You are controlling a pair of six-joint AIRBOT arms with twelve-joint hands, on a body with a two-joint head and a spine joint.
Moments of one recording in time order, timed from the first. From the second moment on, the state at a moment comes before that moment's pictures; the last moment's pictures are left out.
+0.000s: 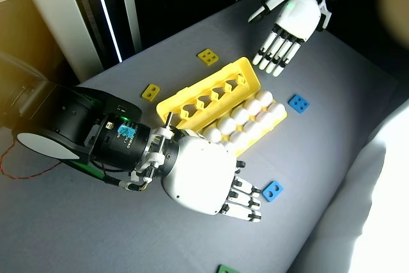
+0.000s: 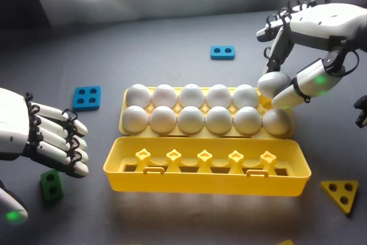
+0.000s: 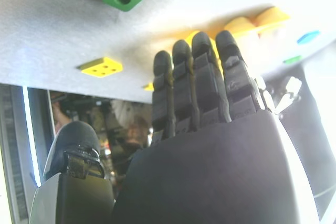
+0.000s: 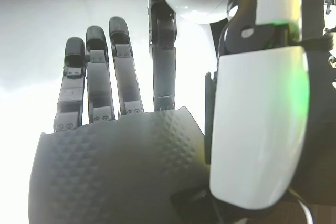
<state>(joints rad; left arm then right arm) 0.48 -0.89 1.11 1.47 -1.04 -0.23 -0.25 -1.14 1.33 0.02 0.25 -0.74</state>
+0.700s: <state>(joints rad) 0.48 -0.89 1.11 1.47 -1.04 -0.23 -0.25 -1.15 1.33 0.02 0.26 -0.73</state>
